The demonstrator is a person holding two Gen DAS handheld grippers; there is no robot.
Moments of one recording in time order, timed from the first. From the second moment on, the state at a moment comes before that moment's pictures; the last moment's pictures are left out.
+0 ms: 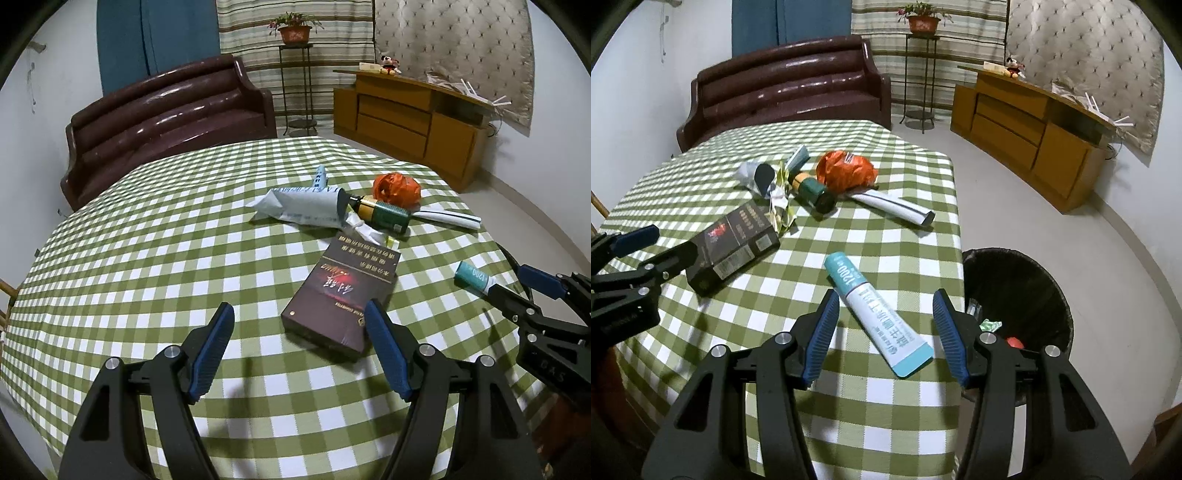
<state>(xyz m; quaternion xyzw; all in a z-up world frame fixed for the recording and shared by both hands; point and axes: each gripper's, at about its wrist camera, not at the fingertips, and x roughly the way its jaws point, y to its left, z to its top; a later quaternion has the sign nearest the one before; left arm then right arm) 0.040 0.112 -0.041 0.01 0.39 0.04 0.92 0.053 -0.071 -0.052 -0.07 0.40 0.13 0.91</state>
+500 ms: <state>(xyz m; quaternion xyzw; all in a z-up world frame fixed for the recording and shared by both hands) 0.042 0.118 -0.045 0.01 0.40 0.02 0.92 0.051 -0.054 -0.057 -0.08 0.41 0.11 0.90</state>
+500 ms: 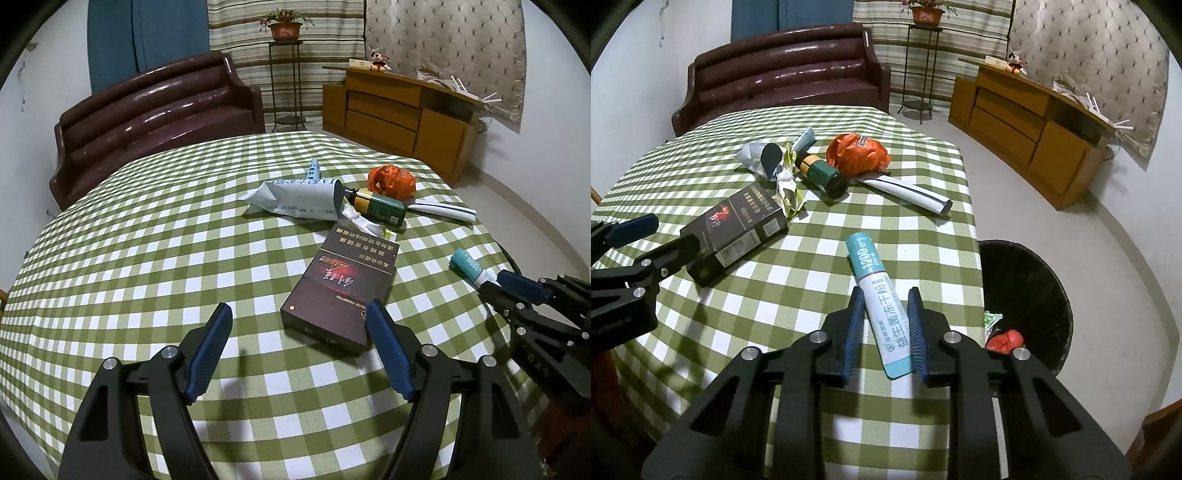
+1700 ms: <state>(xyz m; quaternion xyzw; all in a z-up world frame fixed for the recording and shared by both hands) 0.089 0.096 -0.066 0.05 0.43 -0.06 0.90 0.061 -0.053 -0.057 -0.04 0.41 0.11 0.90</state>
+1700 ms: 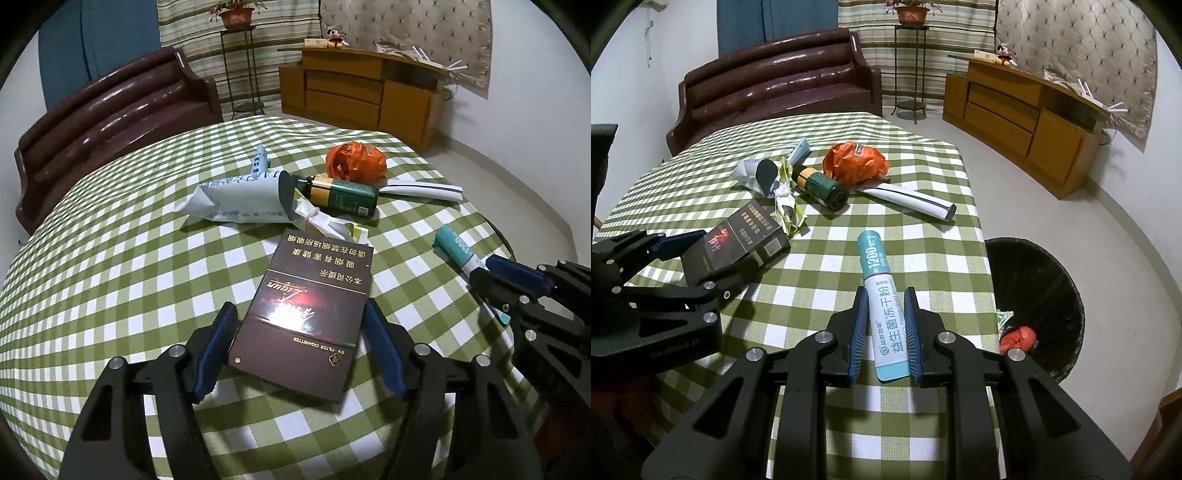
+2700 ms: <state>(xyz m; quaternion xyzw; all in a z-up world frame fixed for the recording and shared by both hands) 0.063 0.070 -0.026 0.02 0.37 -0.05 0.93 0.055 -0.093 -0.032 -0.02 0.37 0.08 0.92</state>
